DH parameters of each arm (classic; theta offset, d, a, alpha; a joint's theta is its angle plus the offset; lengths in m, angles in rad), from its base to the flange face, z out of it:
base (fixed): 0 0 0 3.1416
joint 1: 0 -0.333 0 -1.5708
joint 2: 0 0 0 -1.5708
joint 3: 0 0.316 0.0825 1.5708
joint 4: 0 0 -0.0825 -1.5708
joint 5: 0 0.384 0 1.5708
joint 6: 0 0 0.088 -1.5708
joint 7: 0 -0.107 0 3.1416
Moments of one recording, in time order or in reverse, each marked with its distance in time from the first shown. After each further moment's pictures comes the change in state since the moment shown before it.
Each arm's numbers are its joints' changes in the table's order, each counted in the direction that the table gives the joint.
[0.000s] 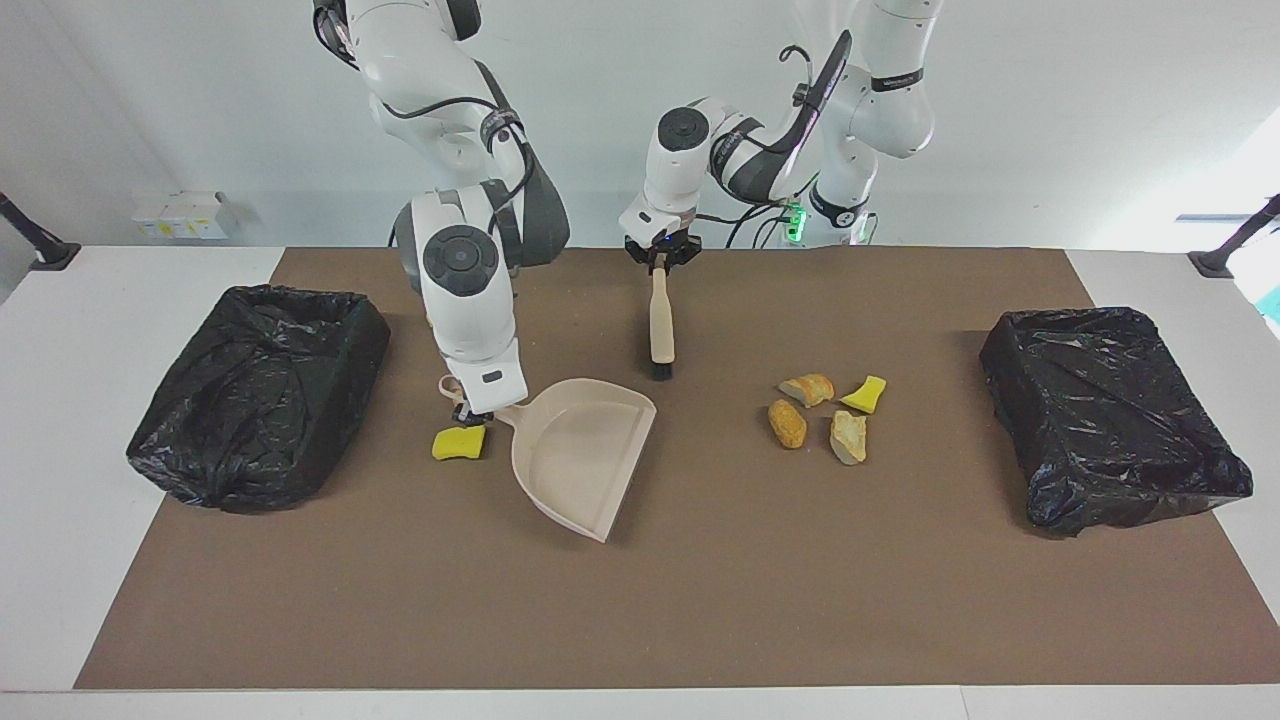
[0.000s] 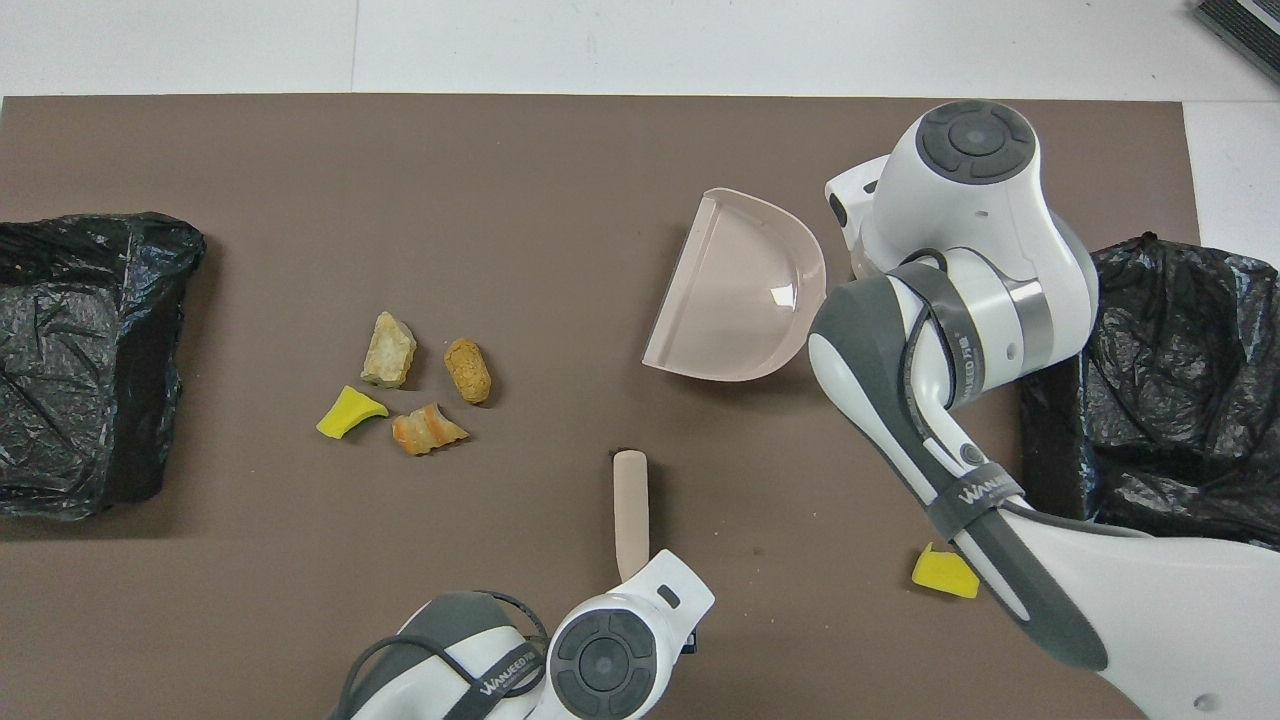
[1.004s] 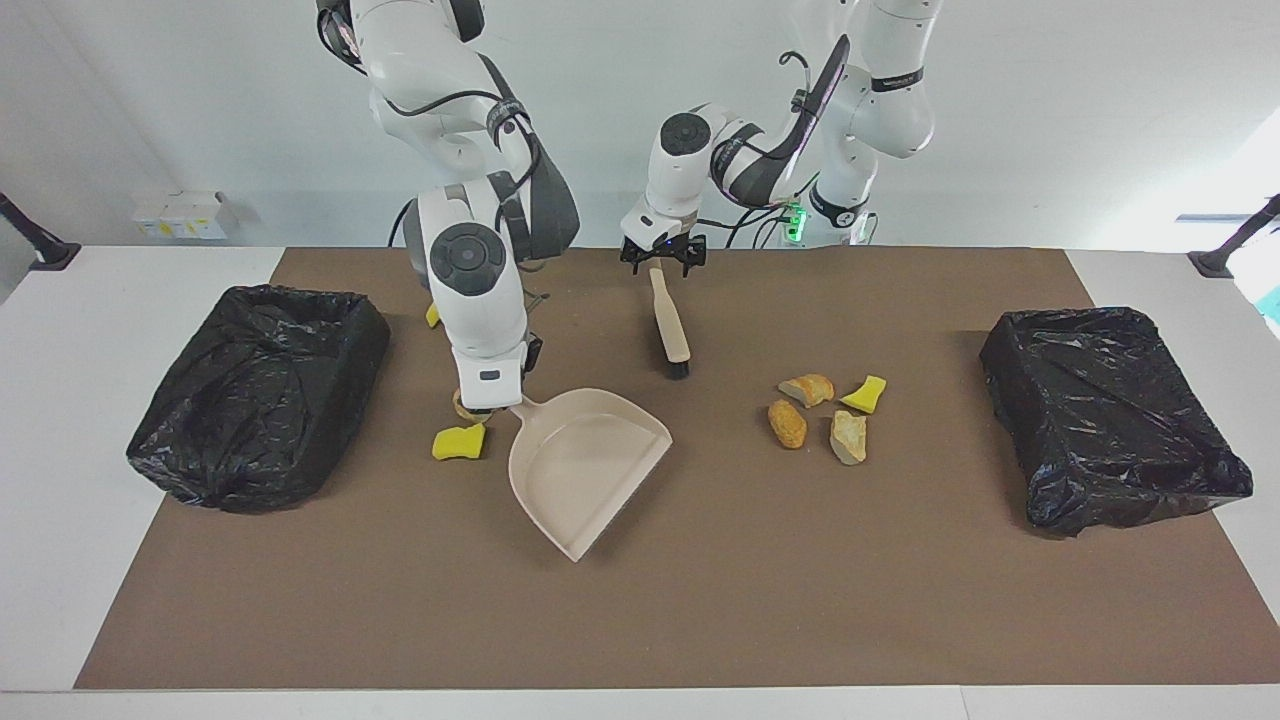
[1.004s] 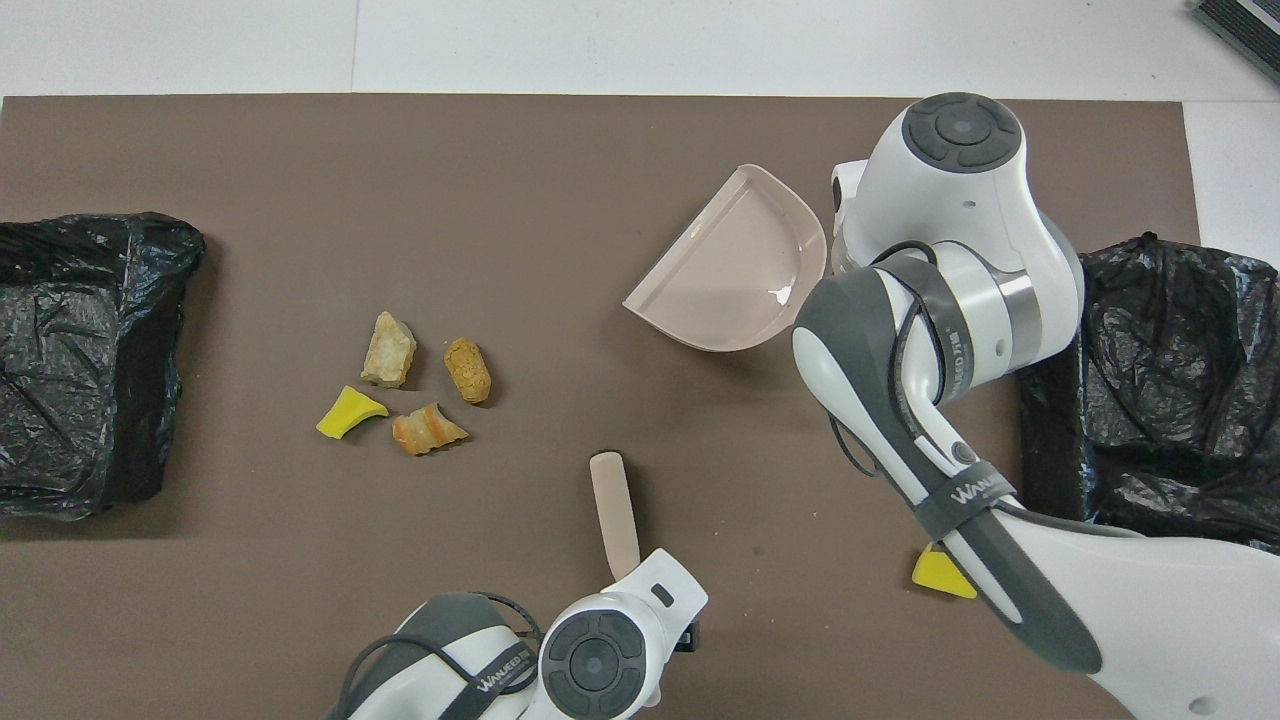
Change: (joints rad) left arm 0.009 -0.015 -0.021 -0.037 0.000 0.077 0.004; right arm -0.010 -0.012 -0.001 0.044 0.058 -0.075 -0.215
